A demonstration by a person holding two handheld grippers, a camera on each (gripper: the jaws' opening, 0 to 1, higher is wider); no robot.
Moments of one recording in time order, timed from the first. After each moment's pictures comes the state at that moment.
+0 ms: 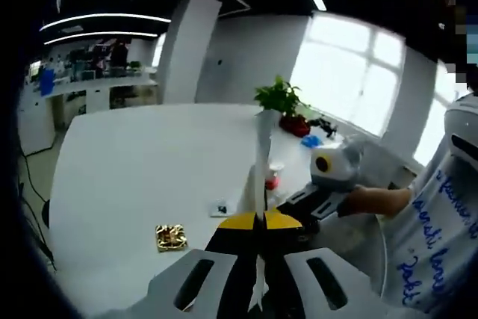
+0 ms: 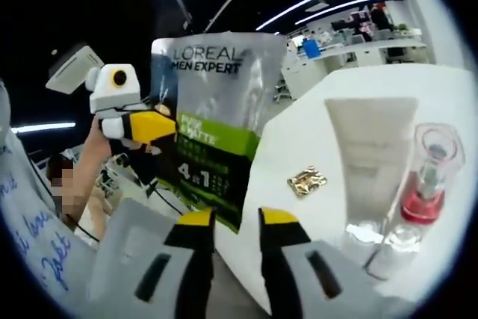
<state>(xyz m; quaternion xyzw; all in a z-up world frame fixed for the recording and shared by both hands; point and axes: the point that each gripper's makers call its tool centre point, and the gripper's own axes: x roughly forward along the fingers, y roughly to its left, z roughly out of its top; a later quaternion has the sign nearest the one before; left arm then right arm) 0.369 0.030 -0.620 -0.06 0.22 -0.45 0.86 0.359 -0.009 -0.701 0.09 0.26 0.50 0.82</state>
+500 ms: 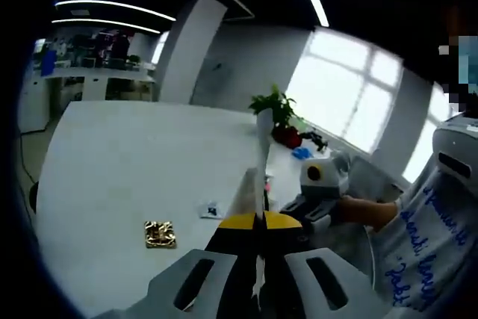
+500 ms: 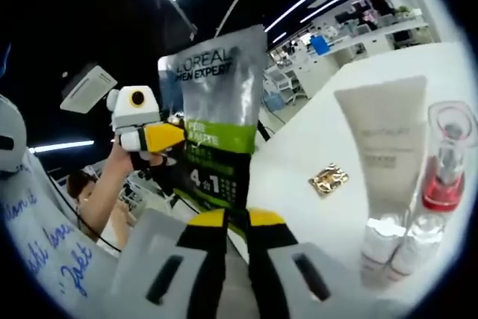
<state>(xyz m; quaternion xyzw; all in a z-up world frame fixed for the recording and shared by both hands) 0.369 0.034 -0.621 -0.11 0.22 -0.45 0.86 0.350 -0.002 -0.693 0.15 0.26 0.54 0.79</state>
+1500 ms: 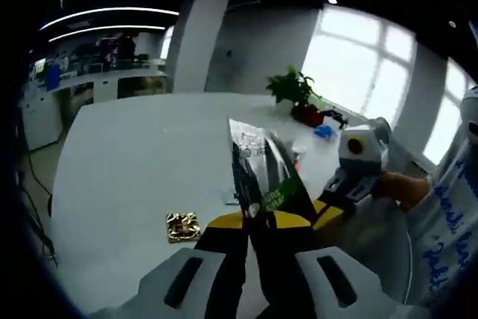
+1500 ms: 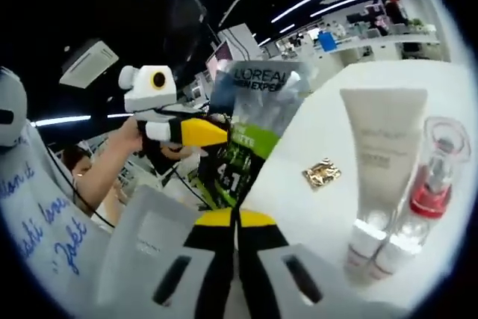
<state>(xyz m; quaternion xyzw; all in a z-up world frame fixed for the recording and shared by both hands) 0.390 0.037 -0.661 -0.03 0.25 -0.42 0.87 0.339 -0.012 -0.701 0.08 0.27 0.55 0.79</state>
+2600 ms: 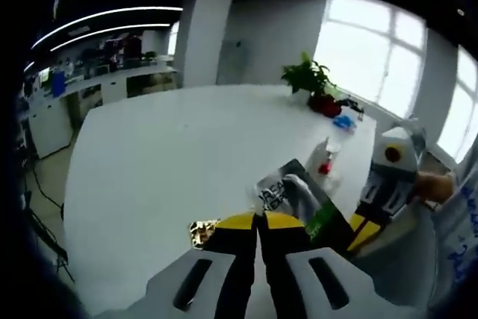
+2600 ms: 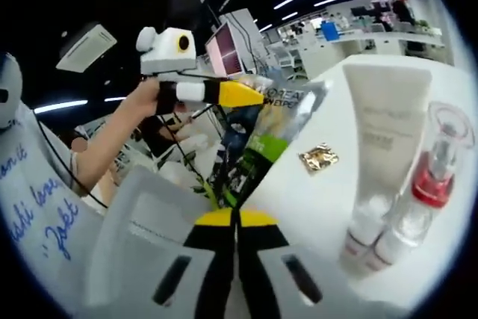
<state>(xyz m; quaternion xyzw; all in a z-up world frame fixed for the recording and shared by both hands) 0.439 0.041 -0.679 0.01 0.27 -0.38 0.88 0.333 -0.017 -0.720 0.04 0.30 0.55 0.78</state>
